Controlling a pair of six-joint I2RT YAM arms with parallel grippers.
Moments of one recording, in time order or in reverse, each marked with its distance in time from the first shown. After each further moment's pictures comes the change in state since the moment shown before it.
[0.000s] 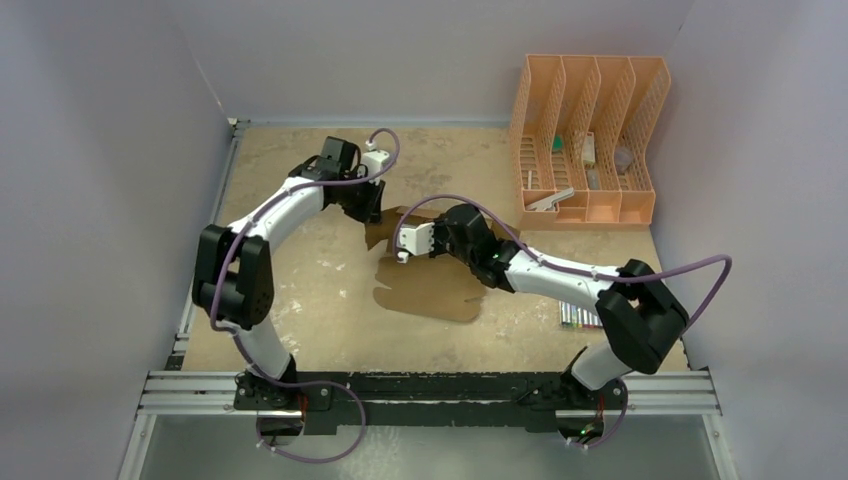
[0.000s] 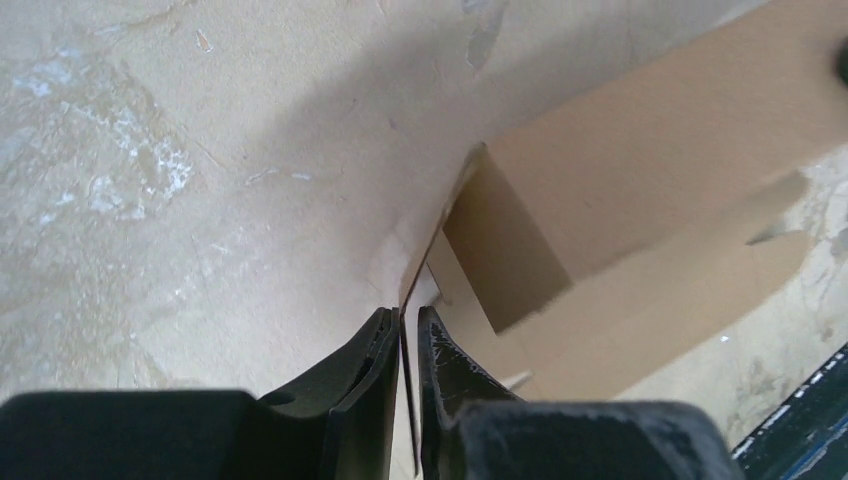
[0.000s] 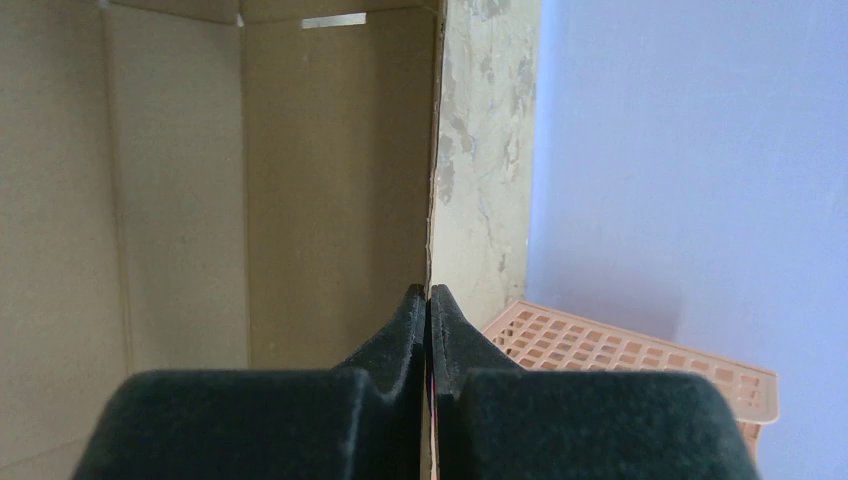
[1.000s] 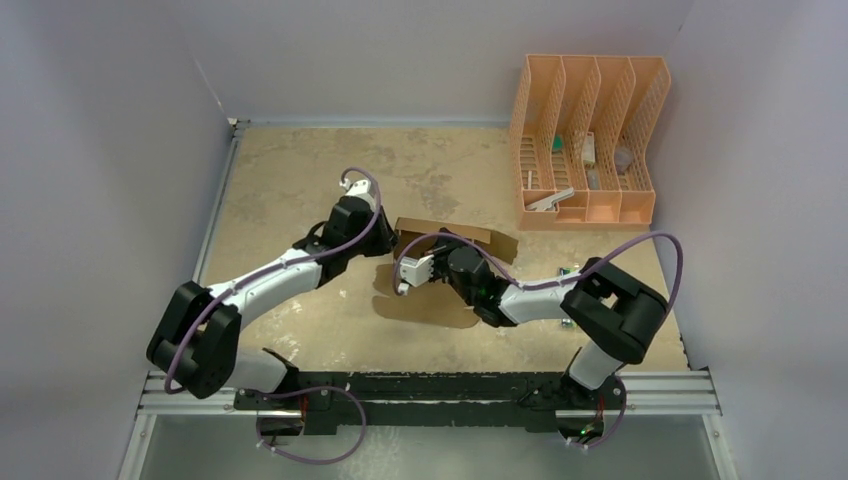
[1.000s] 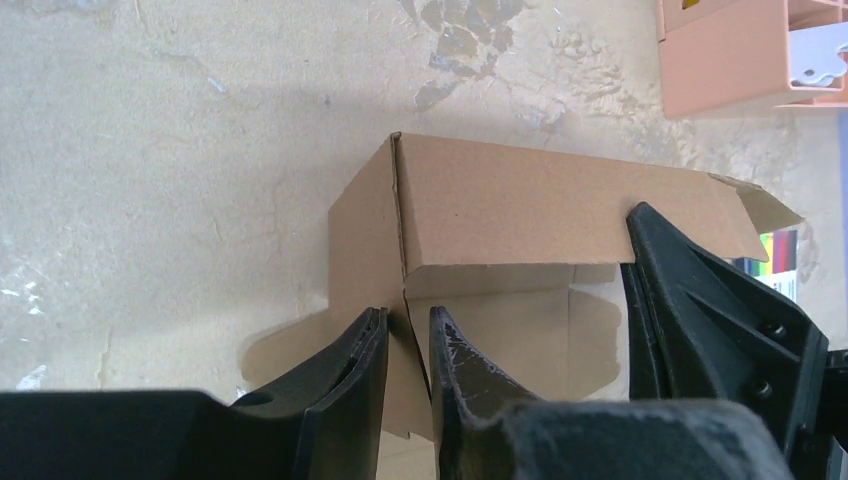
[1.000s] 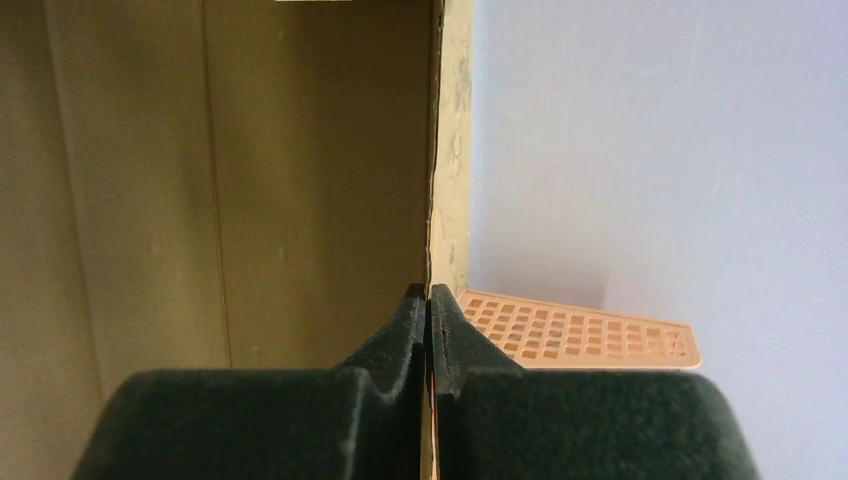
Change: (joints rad) left arm -0.242 -0.394 -0.560 0.546 -0.402 -0.764; right arm 0.111 0.090 -0.296 0.586 0.187 -0.148
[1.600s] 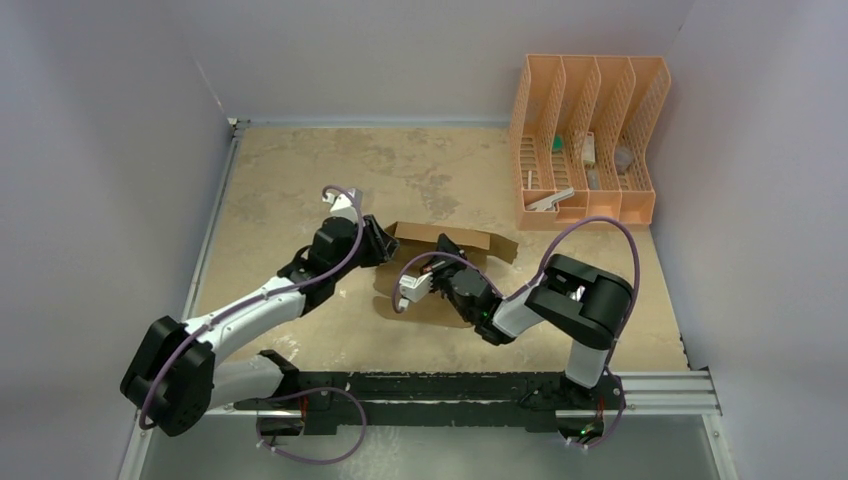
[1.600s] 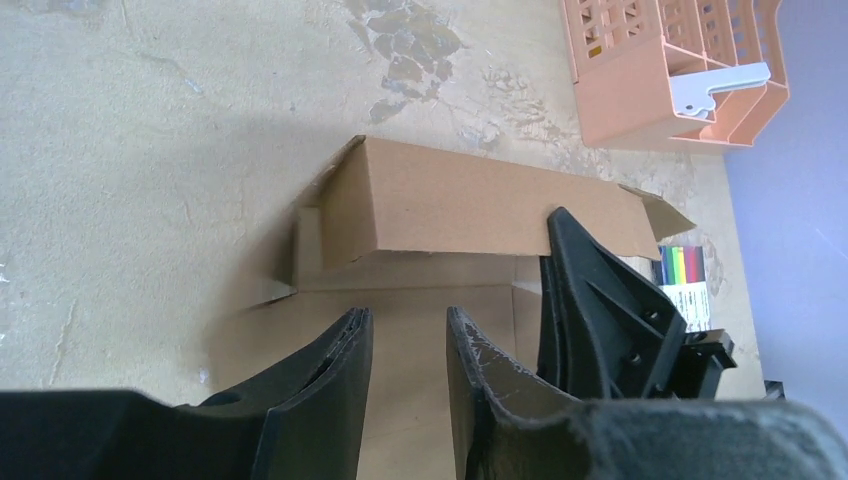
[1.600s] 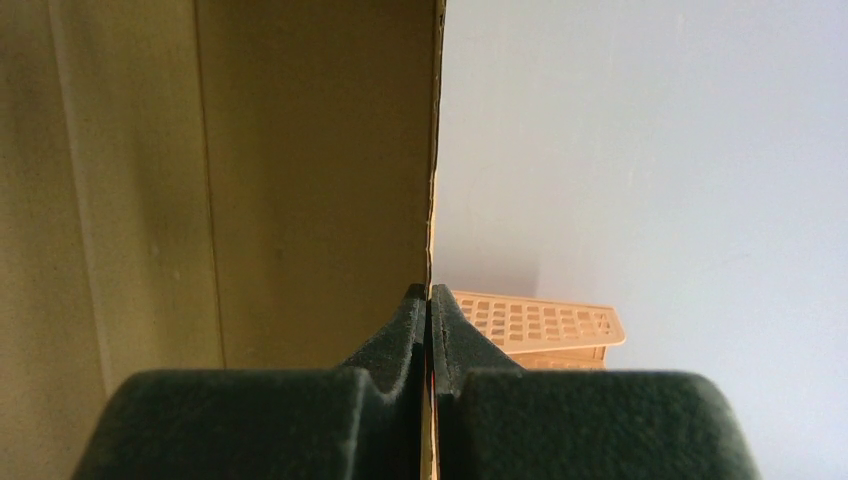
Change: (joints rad) left arm -0.046 -0.203 -0.213 0.202 -0.063 -0.111; right arm 0.067 0.160 -0.121 0.444 0.105 -0.173
